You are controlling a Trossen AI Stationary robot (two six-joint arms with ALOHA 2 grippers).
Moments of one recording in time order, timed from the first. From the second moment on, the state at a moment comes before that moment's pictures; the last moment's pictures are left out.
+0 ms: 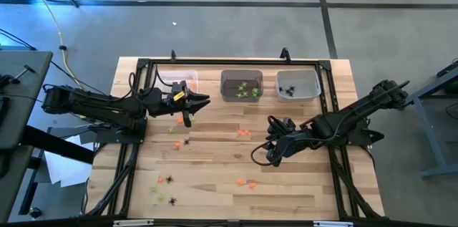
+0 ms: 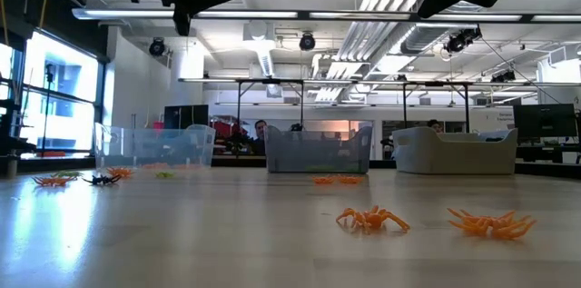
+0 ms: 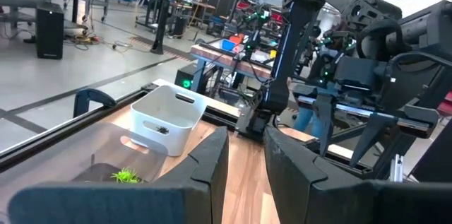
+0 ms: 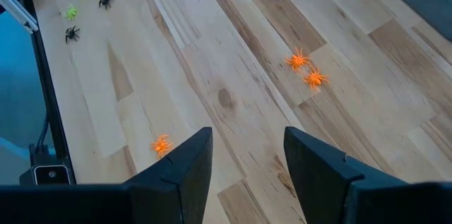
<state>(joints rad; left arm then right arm) 0.03 0.99 0.47 0.54 -0.19 -0.29 0.46 1.35 1.12 -0.71 0.37 0.92</state>
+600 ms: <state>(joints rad) 0.02 0.99 0.47 0.52 -0.10 -0.29 0.46 1.35 1.12 -0.71 0.37 0.92</state>
